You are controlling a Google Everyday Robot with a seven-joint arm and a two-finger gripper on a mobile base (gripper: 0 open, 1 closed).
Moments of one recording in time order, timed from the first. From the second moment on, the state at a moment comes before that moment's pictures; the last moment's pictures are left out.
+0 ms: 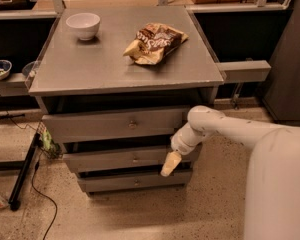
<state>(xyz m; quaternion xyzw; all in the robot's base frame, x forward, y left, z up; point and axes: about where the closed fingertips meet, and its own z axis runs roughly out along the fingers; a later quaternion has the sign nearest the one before) 0.623 -0.086 0.476 -0.57 0.79 0.17 0.16</state>
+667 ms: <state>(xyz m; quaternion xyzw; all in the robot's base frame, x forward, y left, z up) 0.628 -0.083 0.448 -0.57 0.79 0.19 0.15</state>
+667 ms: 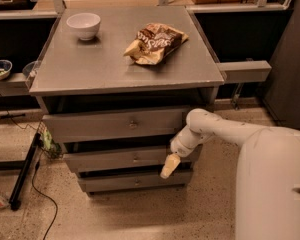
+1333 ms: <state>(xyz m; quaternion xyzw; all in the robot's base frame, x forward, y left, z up) 0.623 -0.086 0.441 -0.57 0.79 0.21 0.13</state>
